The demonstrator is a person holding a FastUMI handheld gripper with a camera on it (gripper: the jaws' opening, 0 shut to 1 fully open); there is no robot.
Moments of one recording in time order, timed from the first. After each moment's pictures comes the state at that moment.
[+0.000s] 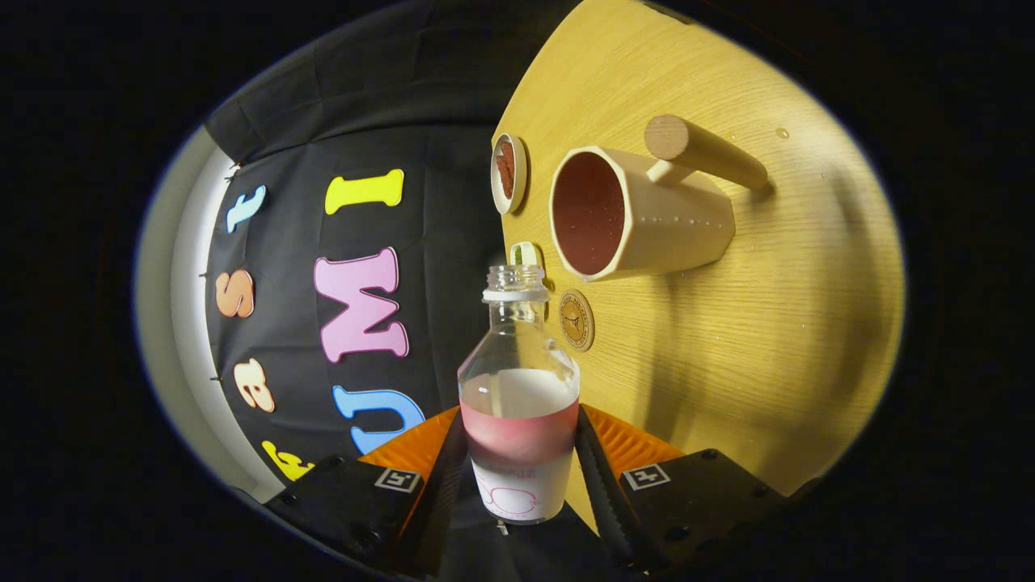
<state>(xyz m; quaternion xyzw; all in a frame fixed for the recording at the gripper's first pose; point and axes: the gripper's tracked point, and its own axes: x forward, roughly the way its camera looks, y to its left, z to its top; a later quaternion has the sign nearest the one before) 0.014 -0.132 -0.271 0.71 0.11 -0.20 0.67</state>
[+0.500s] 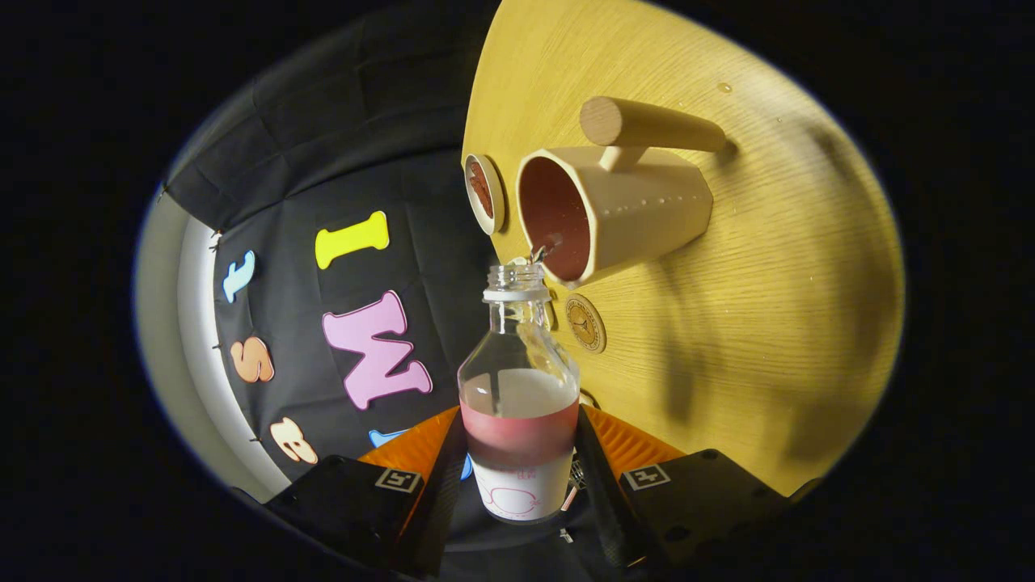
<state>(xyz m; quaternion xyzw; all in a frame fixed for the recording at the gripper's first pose) 0.015 -0.143 -0.272 0.77 0.06 -0.22 0.60</state>
